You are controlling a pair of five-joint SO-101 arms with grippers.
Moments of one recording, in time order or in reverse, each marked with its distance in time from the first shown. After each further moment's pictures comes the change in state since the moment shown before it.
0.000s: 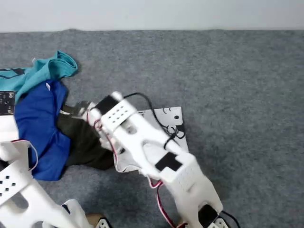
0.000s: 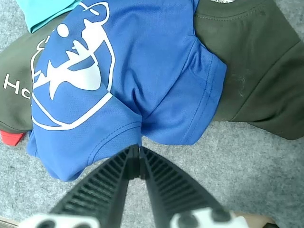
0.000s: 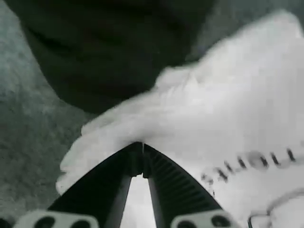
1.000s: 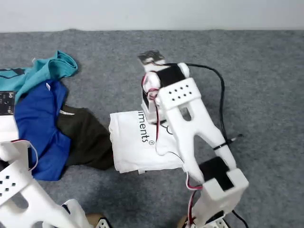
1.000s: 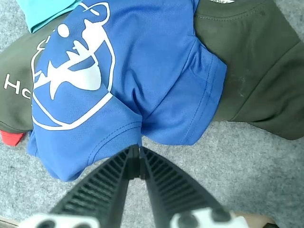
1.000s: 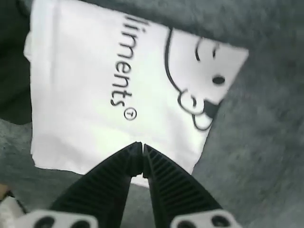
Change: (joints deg) left arm 0.0 0.0 0.0 0.0 0.0; right arm 21.6 -28.2 13.4 8.0 -28.4
